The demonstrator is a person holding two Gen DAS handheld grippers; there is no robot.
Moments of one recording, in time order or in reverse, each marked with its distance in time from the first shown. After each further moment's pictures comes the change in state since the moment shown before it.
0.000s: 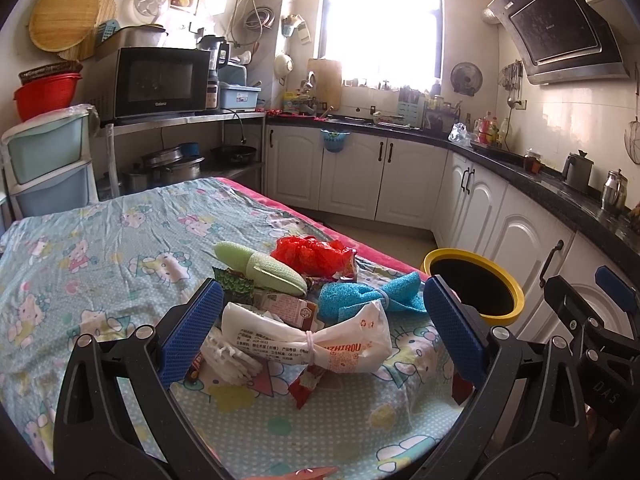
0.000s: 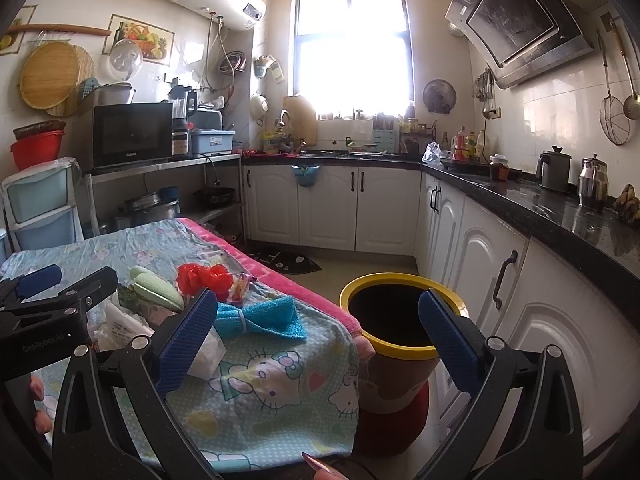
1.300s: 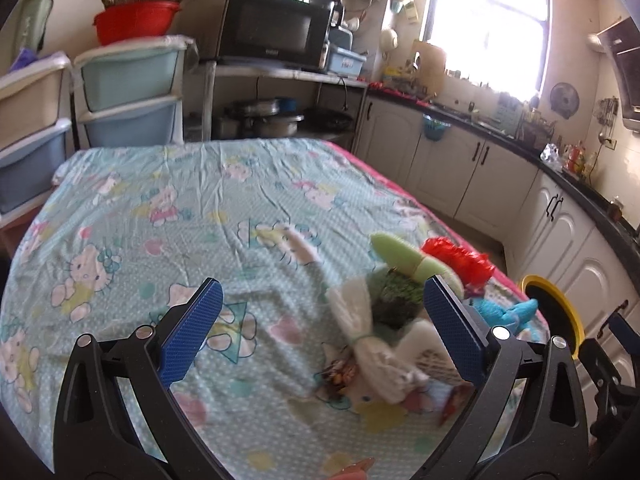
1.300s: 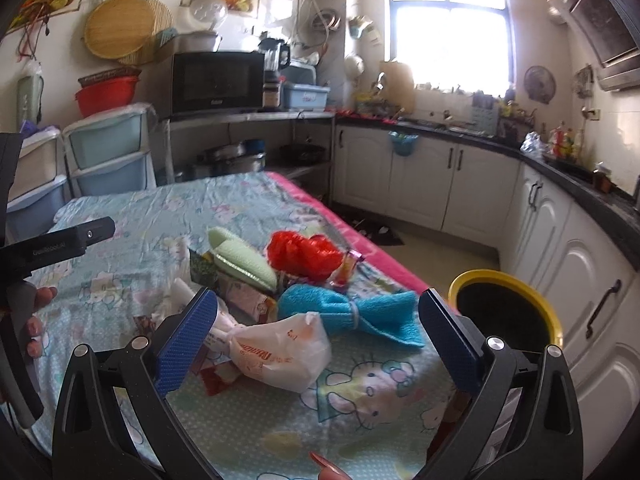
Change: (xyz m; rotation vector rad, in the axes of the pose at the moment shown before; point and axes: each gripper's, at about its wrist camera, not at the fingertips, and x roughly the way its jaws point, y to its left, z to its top) left arm 0.025 0.146 0.006 -0.218 0.130 0.232; right arm 0.072 0.082 0.004 -0.157 0.154 0.321
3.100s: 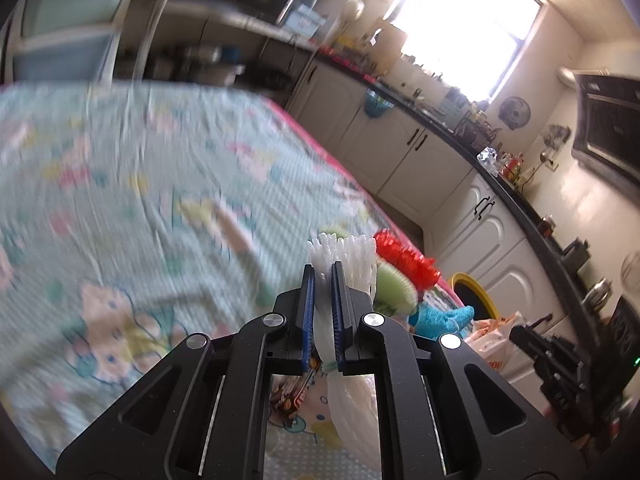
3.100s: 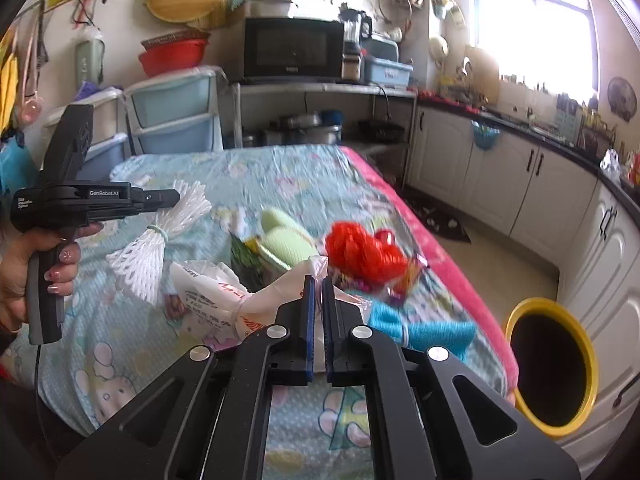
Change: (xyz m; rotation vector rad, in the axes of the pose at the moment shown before) left arm 0.038 0.035 0.021 -0.103 0.129 -0.330; right arm 0.038 0.000 0.028 -0.165 0.090 0.270
